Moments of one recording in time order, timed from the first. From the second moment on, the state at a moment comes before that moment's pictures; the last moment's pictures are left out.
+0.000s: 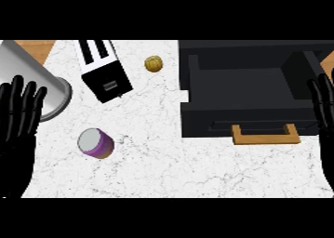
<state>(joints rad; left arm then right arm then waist) 0.02 0.11 -0.02 -2.10 0.02 0.02 -0.02 -0.03 -0.13 -0.02 -2.10 0.01 0.00 -0.01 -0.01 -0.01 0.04</state>
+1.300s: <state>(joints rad) 0.11 0.45 0.12 -1.98 0.59 -0.60 0.20 0.20 -0.09 -0.07 -2.10 -0.02 0.02 0.13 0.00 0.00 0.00</state>
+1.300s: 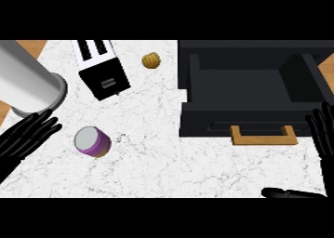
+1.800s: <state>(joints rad) 0.03 0.38 0.14 -1.87 0.51 -0.63 0.22 0.25 -0.09 -0.11 -2.11 -0.06 0.08 0.09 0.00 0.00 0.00</state>
